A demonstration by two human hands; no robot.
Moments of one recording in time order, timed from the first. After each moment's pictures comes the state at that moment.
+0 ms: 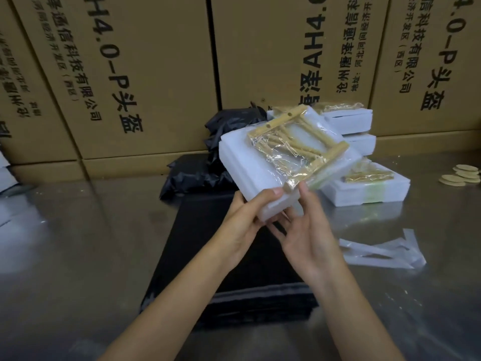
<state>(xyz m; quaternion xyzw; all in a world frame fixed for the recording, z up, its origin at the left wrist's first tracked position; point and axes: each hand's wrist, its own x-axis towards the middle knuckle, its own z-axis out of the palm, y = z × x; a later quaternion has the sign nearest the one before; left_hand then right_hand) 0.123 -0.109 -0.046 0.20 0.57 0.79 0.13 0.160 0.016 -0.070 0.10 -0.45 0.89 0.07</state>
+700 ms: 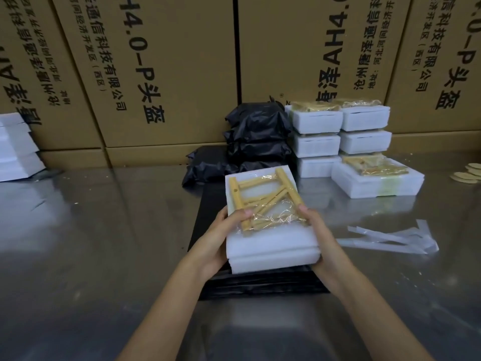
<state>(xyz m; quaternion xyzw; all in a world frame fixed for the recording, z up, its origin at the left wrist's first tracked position) 0.140 -0.215 -0.092 0.09 0.58 0.79 0.20 0.188 -0.010 -0.099 -0.02 -0.59 0.81 -0.01</state>
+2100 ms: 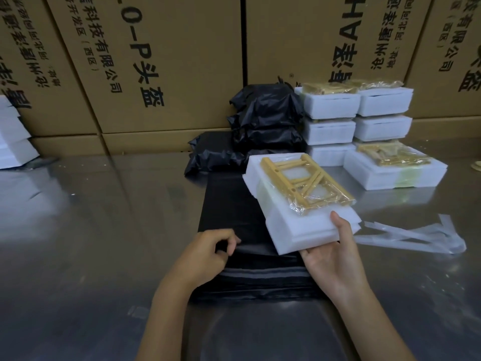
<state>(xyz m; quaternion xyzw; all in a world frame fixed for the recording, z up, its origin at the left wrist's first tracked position) 0.127 -0.268 -0.126 0.19 0.91 0.38 0.01 0.165 -0.021 -0.136 -0.02 -0.26 0.96 0.05</state>
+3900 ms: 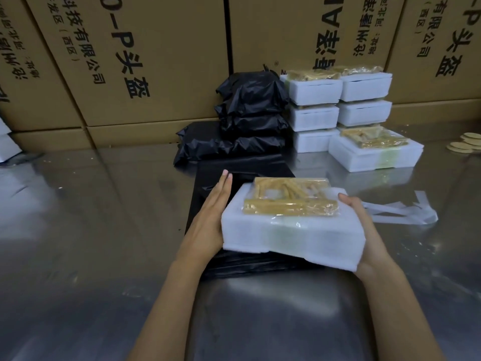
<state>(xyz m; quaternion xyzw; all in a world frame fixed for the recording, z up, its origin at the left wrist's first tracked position) 0.123 -0.239 -0.132 0.27 0.88 0.36 -0.13 0.205 0.031 -0.120 -0.13 -0.49 0.86 0.00</state>
